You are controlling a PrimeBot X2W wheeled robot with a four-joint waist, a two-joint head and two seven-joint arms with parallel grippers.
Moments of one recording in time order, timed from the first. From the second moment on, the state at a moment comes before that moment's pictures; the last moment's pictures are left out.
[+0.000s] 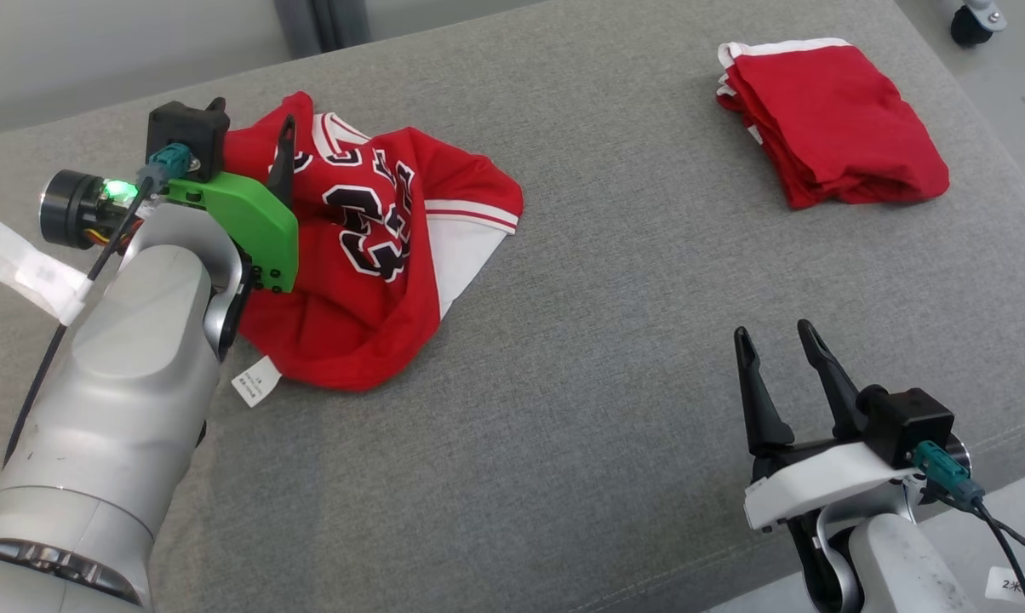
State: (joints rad) left arm -1.01 0.23 -0.66 1.04 -0.50 -0.02 -0.20; right arm -0.14 -0.05 0.10 0.24 0.22 0.13 -0.26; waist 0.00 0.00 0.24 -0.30
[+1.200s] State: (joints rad) left arm -0.35 0.11 -0.57 0.39 -0.47 0.10 -0.26; right arm -0.33 -0.05 -0.05 0.45 0.02 0.13 -0.06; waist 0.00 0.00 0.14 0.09
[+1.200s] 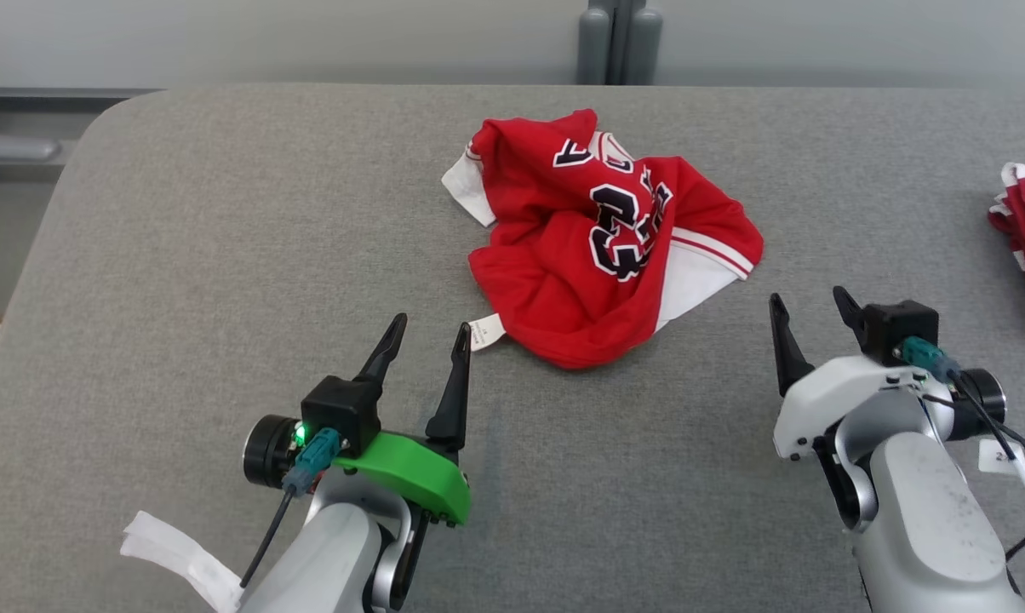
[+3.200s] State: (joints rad) left arm -0.25 0.07 -0.46 0.36 -0.38 0.05 -0.26; right arm -0.42 -0.20 -0.20 0.57 -0.07 0.13 -0.04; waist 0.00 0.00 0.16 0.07
